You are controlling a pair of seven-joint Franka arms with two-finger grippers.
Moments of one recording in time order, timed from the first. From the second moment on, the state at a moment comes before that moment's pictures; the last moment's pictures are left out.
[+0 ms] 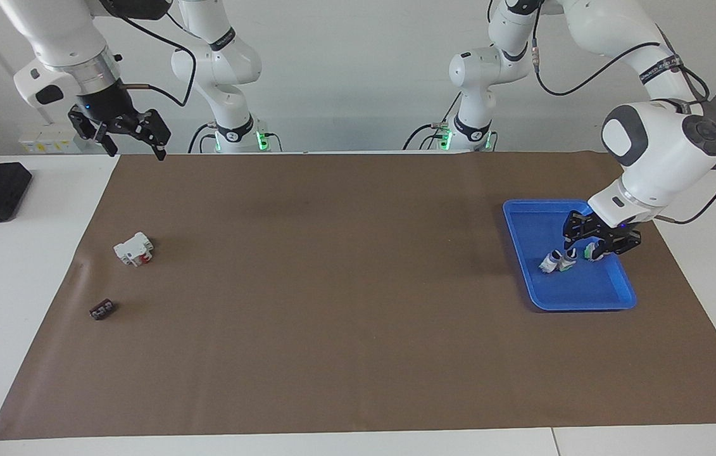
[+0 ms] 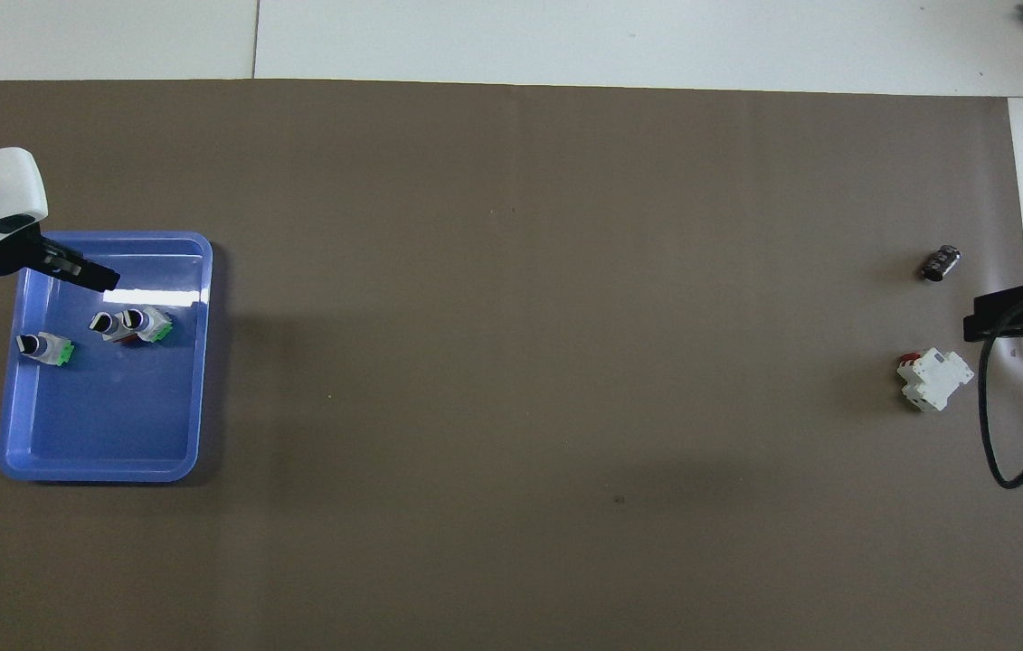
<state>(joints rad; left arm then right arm) 0.13 0.22 -0.09 -1.68 -0.04 1.87 0.48 -0.01 -0.09 -0.03 -1.64 -0.02 1.51 0.09</state>
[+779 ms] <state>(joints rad) 0.03 0.10 -0.08 -1.53 -0.03 1.57 0.17 0.07 -0.08 -0.12 -1.65 -0.02 1.53 0.09</state>
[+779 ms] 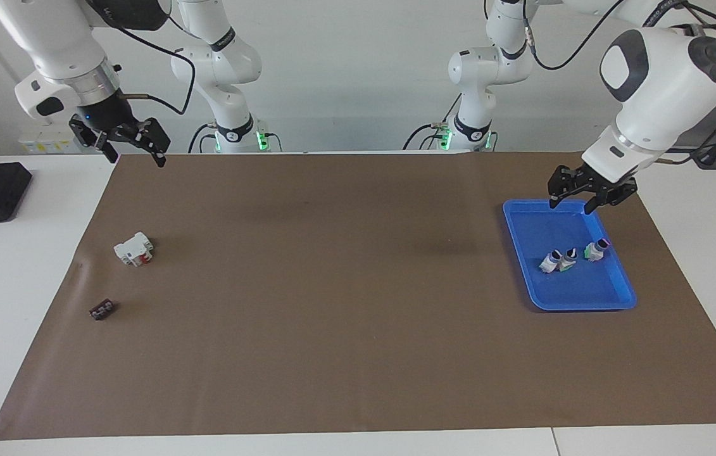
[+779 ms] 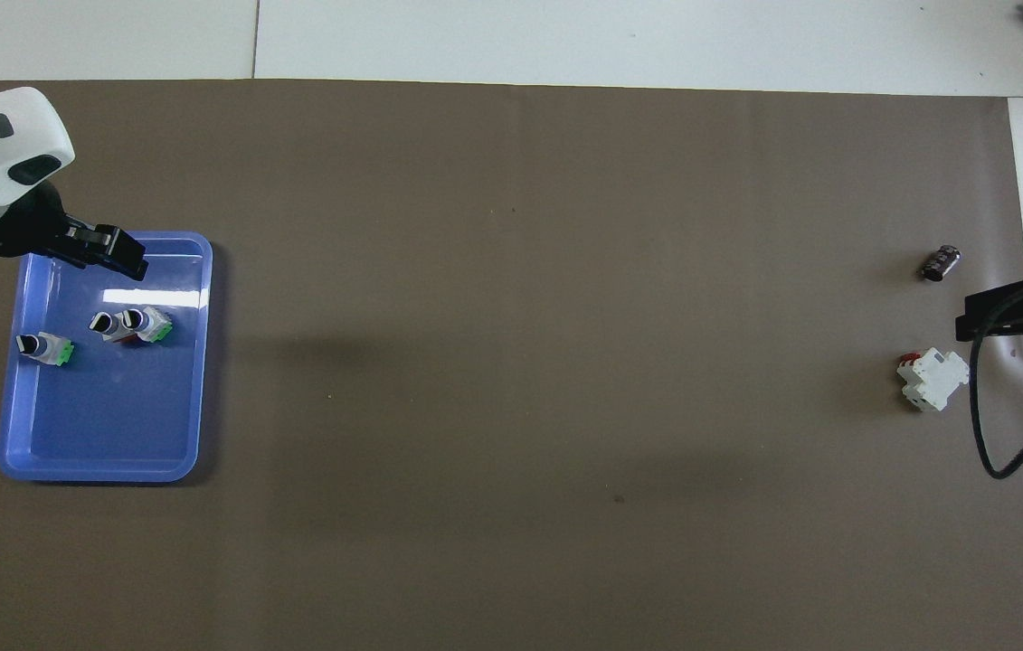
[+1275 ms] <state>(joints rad) 0.03 -0.02 -0.08 -1.57 -0.03 1.50 0.09 0.04 -0.07 -0.12 -1.65 -0.02 1.54 0.07</state>
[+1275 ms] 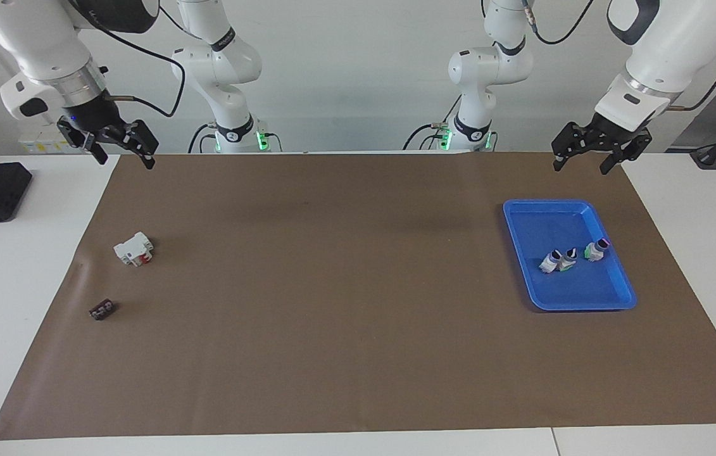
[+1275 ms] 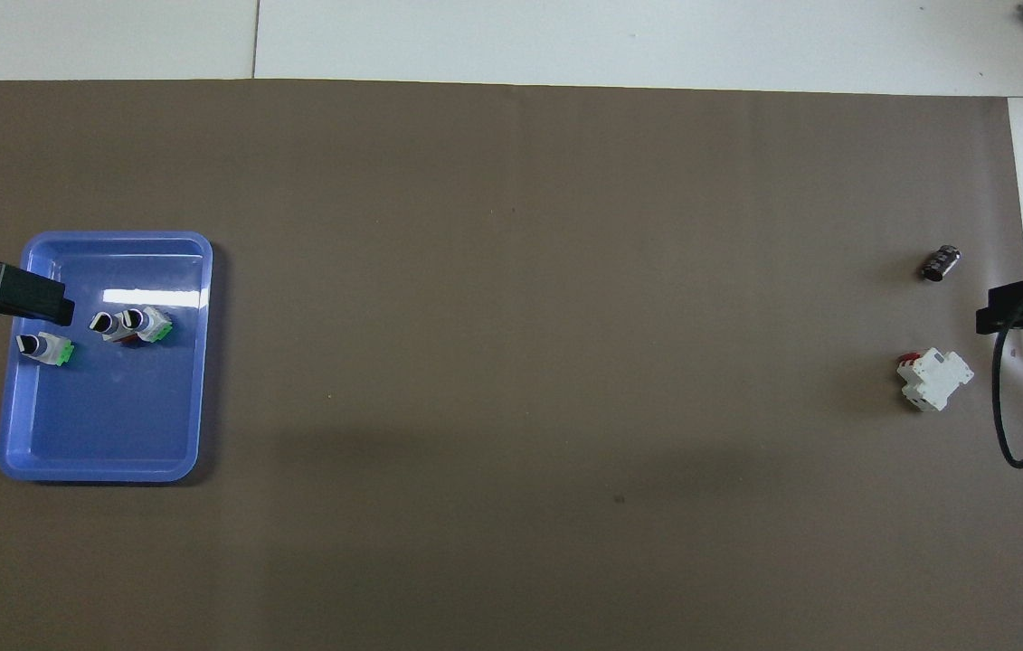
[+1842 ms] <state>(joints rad) 0.04 -0.02 -0.07 -1.57 -0.02 1.55 0.09 0.05 -0.07 -0.12 -1.65 -0.02 1.54 0.07</state>
